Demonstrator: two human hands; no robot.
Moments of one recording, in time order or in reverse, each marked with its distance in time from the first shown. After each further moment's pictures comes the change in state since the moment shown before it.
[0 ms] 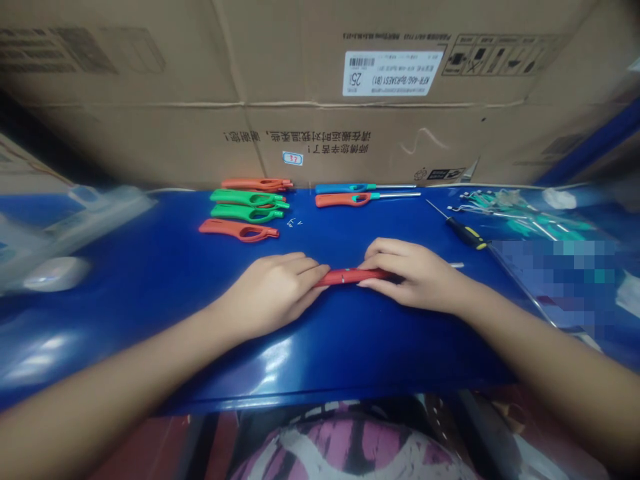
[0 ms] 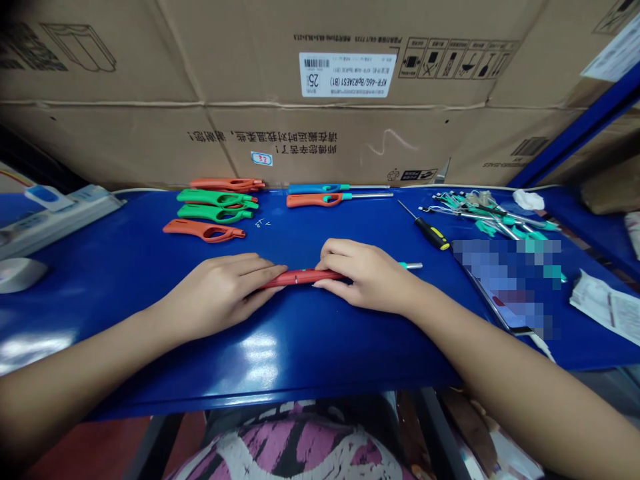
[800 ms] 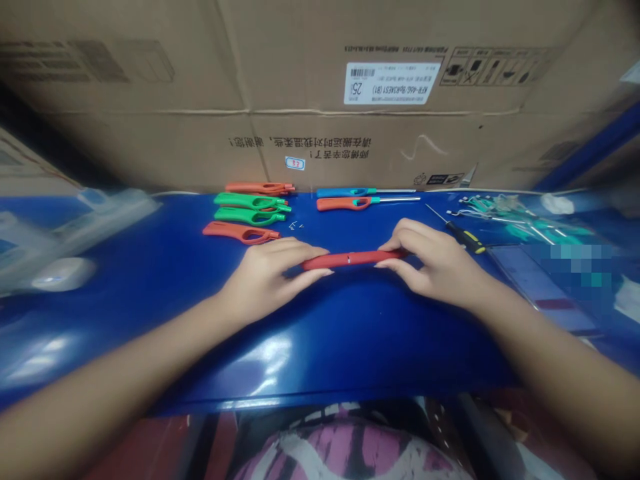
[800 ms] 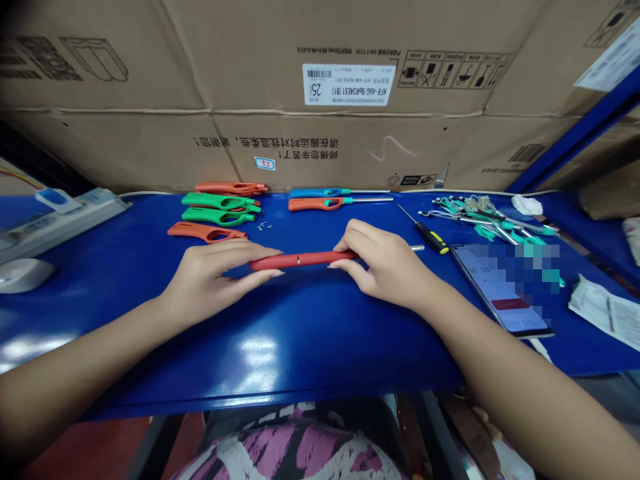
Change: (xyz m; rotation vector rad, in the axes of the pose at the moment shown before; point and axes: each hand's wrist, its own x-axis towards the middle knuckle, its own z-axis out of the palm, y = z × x) left_hand 0.006 -0.012 -0.001 -0.278 0.391 -0.064; right_hand -0.001 -0.001 -0.020 -0.174 0.198 0.064
